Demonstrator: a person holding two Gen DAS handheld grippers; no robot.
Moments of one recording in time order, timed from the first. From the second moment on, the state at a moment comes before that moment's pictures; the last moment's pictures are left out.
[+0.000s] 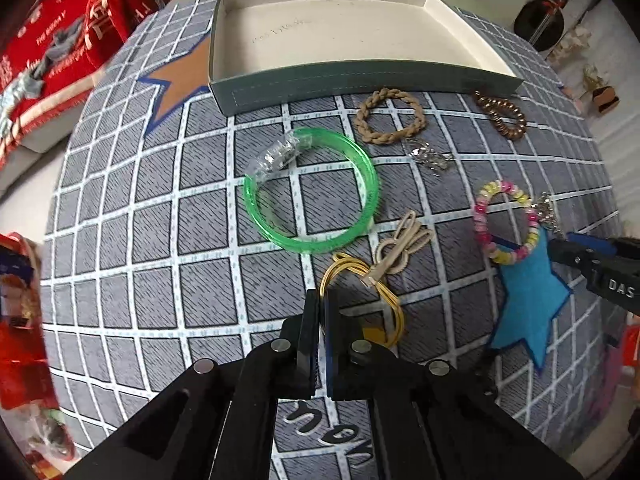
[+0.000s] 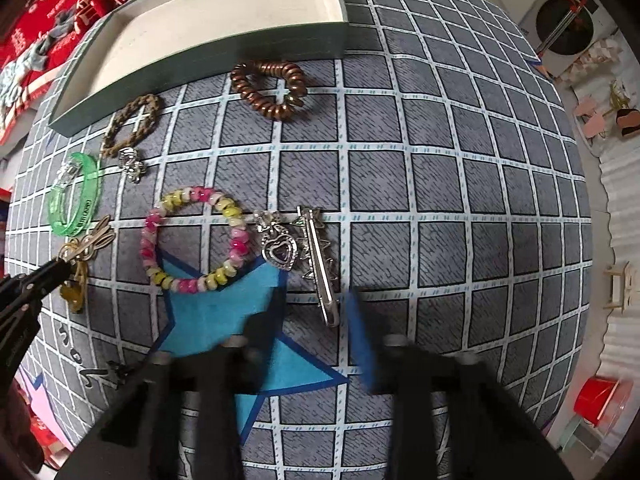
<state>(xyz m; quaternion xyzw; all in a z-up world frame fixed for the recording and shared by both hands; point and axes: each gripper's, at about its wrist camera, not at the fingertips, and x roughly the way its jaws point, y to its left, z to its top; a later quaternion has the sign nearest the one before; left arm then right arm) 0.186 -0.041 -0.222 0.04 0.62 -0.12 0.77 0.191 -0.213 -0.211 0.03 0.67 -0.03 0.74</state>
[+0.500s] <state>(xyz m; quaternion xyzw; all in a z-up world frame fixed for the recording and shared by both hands) 0.150 -0.024 -0.174 -0.02 0.61 -0.15 0.78 0.153 -0.236 -0.160 0.14 0.65 0.02 0.74</state>
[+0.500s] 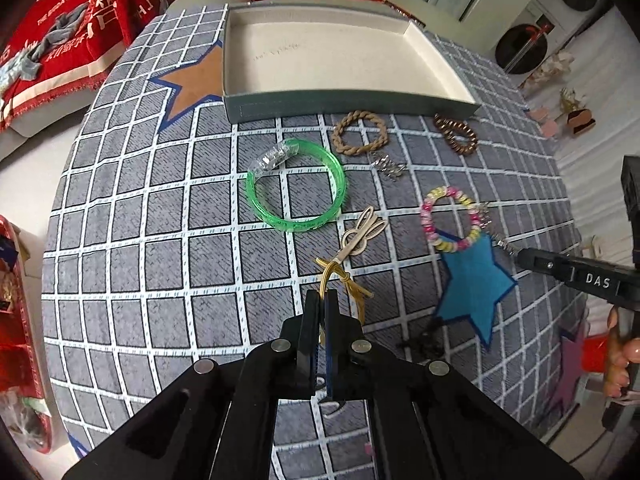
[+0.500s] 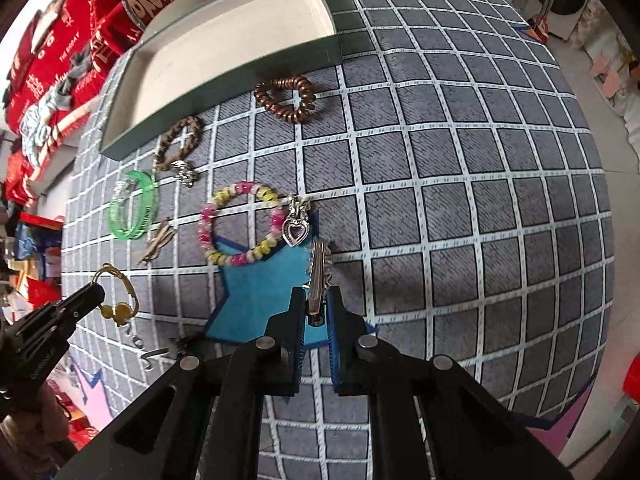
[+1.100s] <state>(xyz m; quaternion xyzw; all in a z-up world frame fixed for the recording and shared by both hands) 0.184 -0.006 -0.104 -0.05 0.55 -0.16 0.82 0.175 -0.240 -0.103 0.17 0.60 0.05 0.78</state>
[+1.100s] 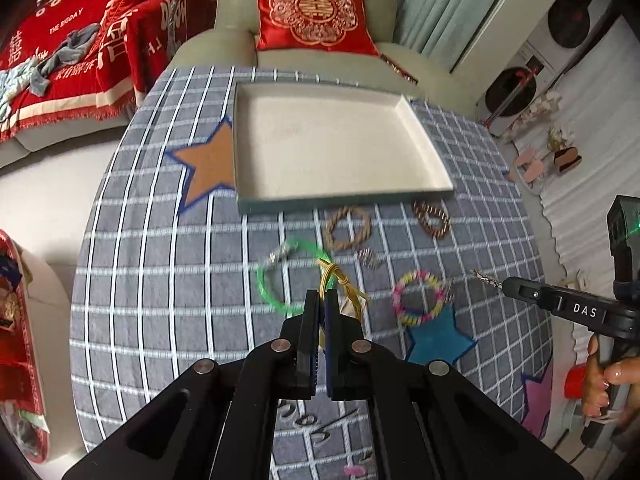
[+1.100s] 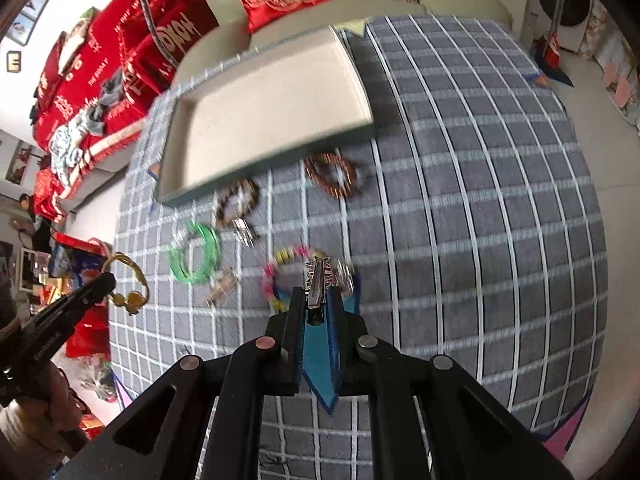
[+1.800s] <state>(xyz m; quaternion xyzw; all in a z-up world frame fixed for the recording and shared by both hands) 0.349 -0.059 -0.137 -0.03 0.50 -0.12 0.86 0.367 -0.230 -0.126 0.14 0.53 0.09 0.83</state>
